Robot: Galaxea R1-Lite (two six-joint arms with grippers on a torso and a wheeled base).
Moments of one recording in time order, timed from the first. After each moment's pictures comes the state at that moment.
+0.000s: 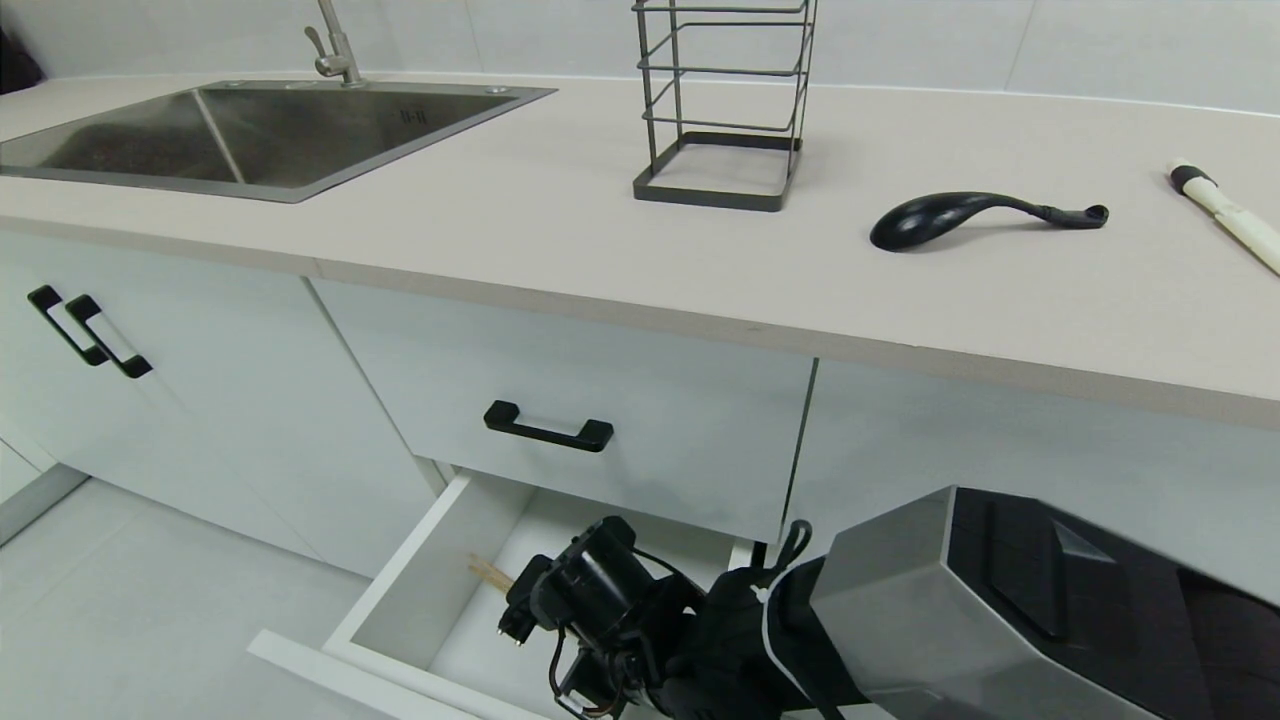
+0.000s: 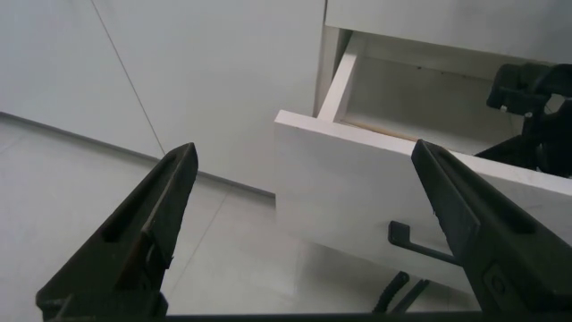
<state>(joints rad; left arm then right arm) 0.00 0.00 0.00 0.00 0.04 -0.04 1.04 2.42 -1.54 -0.09 -0.21 -0.20</state>
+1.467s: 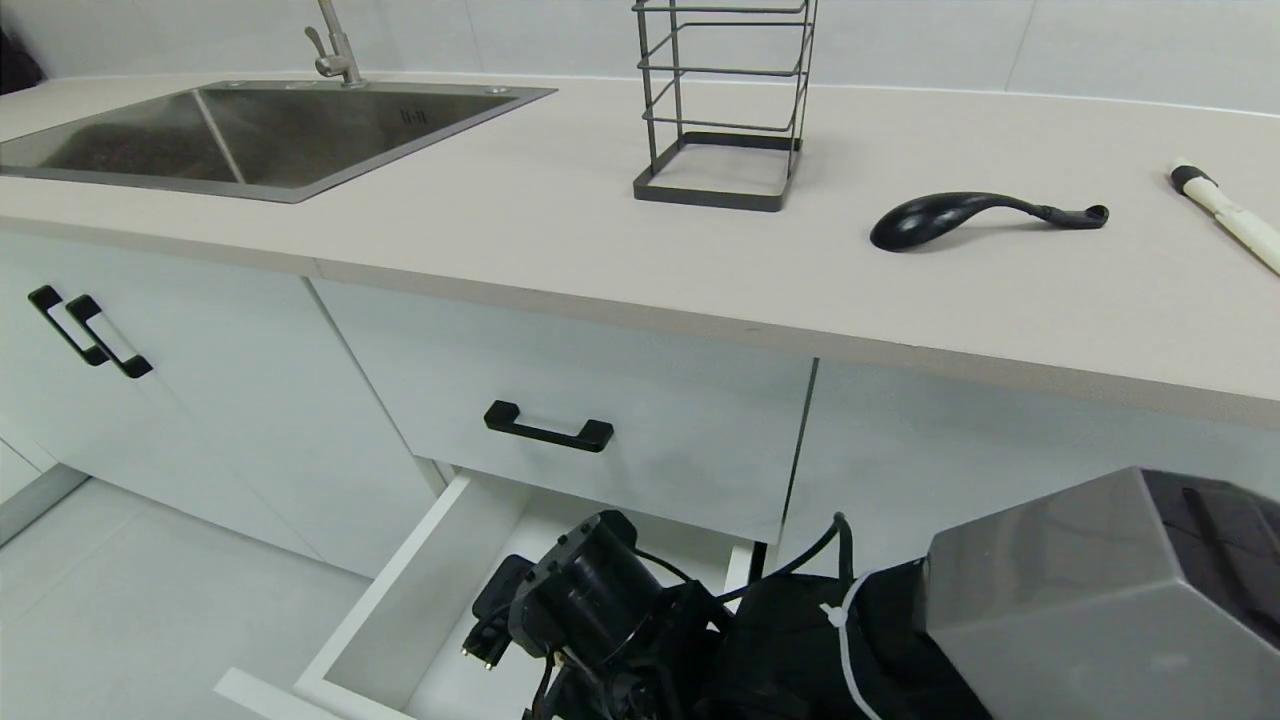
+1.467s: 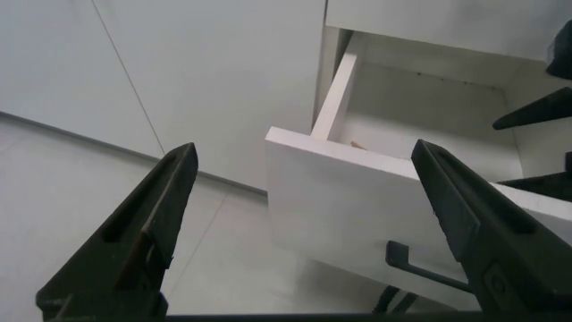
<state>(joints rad) 0.00 0.00 0.00 0.00 0.04 -0.04 1.12 2.25 -1.42 -0.11 -0.22 -0.20</state>
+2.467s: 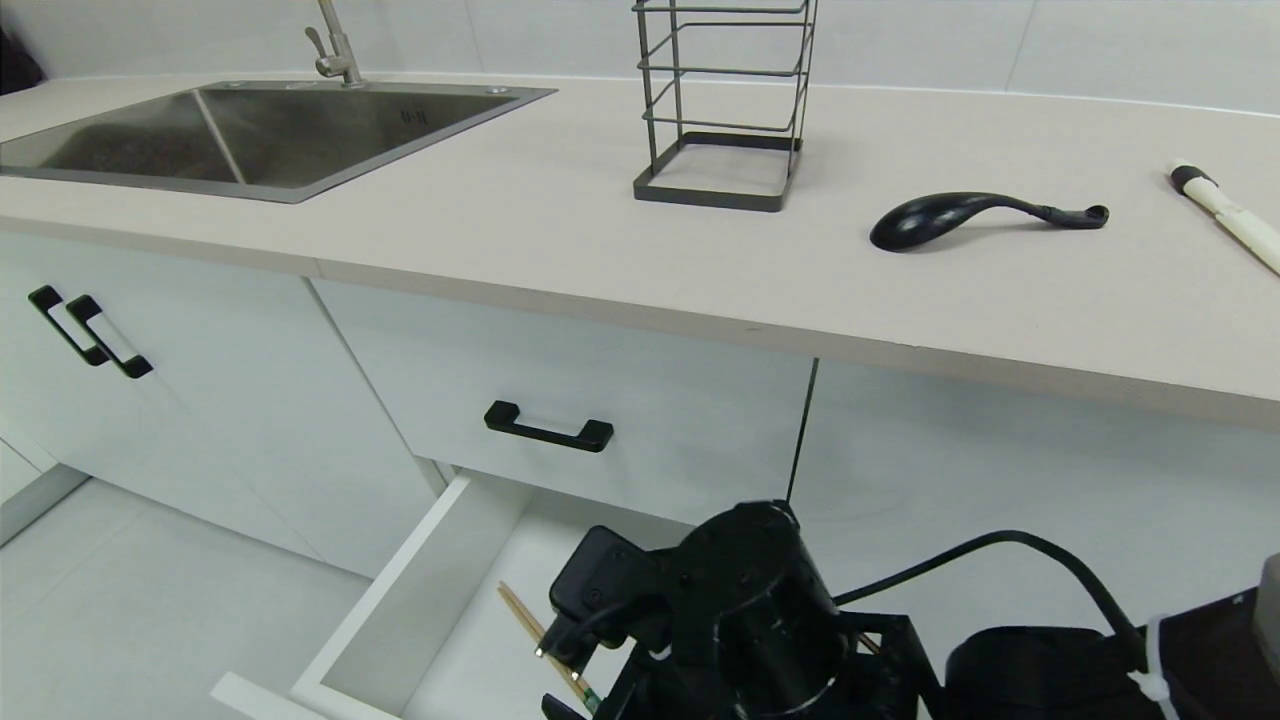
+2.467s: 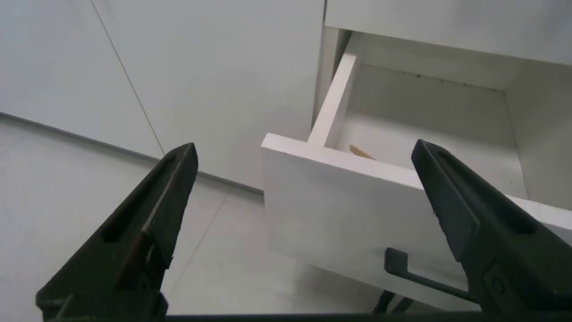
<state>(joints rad) 0.00 0.00 0.00 0.00 0.04 -0.04 1.13 1.95 -0.96 -0.55 -0.19 -0.21</state>
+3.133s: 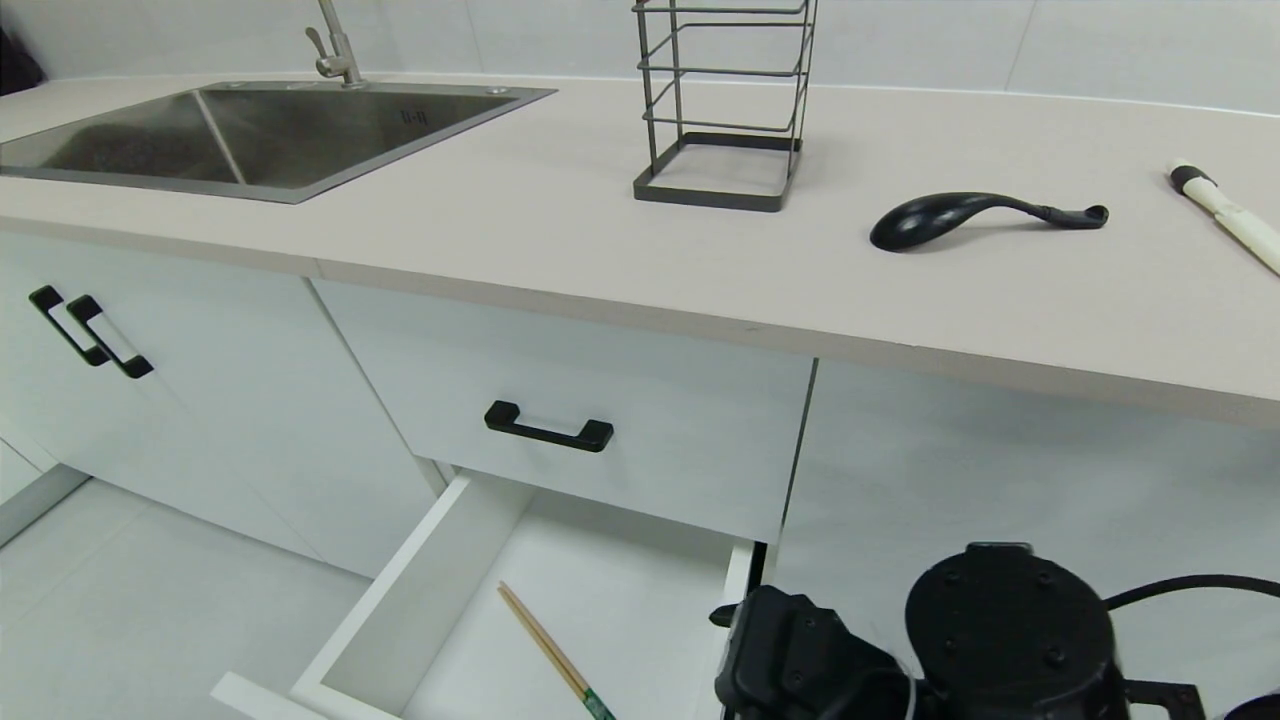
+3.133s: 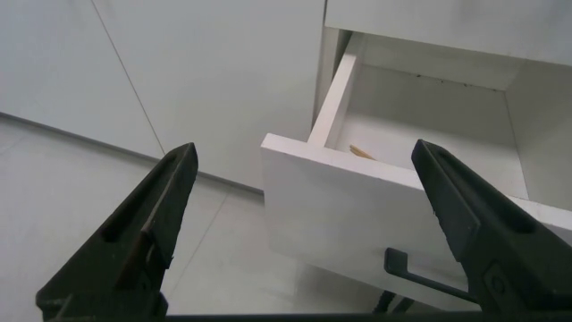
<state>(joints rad) 0.00 0.00 0.00 0.00 0.04 -0.04 1.10 1.68 -0.61 -0.65 -0.03 -0.21</state>
